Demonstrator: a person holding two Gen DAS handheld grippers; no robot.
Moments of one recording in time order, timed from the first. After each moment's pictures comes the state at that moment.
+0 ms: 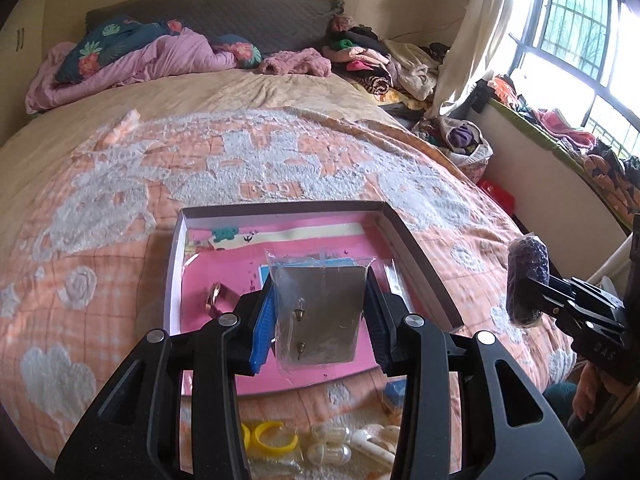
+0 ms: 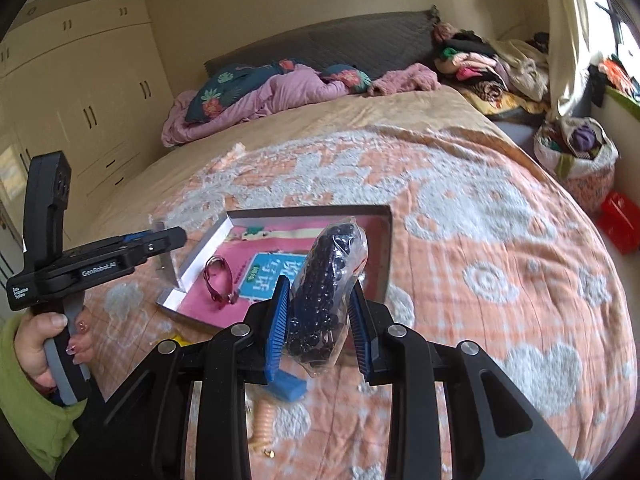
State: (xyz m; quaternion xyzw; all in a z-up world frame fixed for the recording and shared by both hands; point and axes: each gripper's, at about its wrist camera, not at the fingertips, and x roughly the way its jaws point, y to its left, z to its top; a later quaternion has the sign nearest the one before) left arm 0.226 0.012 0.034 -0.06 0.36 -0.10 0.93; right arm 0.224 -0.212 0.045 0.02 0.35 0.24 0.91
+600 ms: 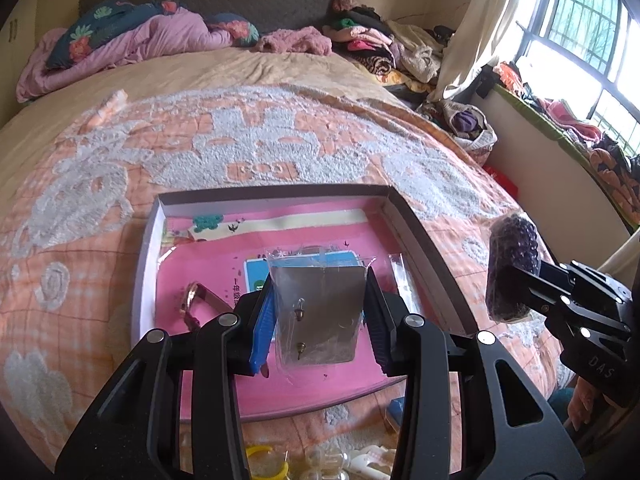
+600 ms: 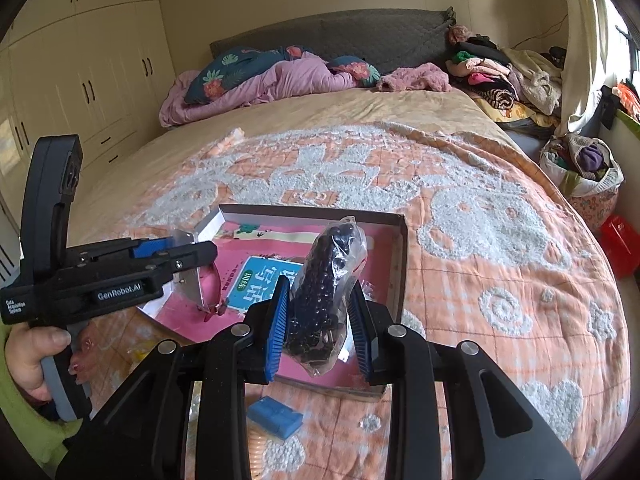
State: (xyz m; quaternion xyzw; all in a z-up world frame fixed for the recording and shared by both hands) left arm 0.260 0.001 0.005 -0.06 0.40 -0.10 0.91; right arm 0.260 -0.182 0.028 -0.02 0.36 0.24 0.90
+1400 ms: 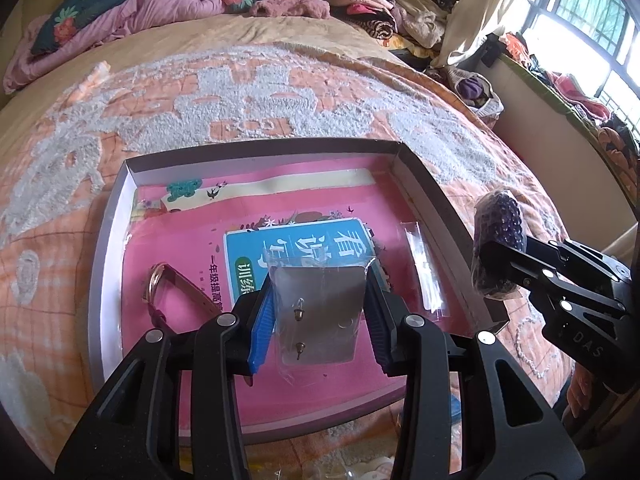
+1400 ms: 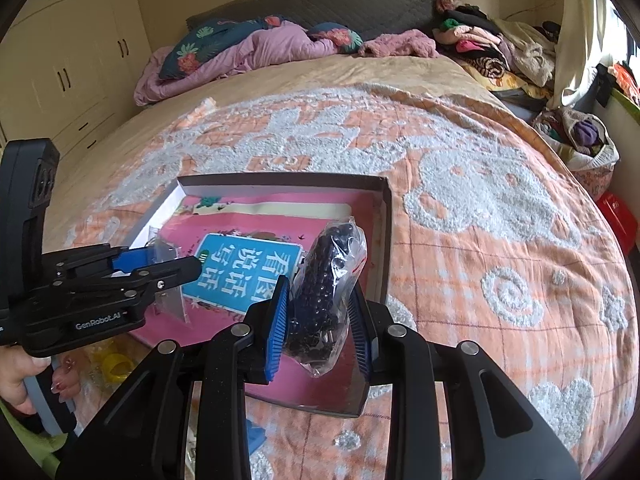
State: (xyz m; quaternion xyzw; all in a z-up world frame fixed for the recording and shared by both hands) left arm 0.285 -0.011 -0.035 -0.05 0.45 -0.11 0.88; right arm 0.301 -0.184 -0.016 -0.02 0.42 0.20 0.89
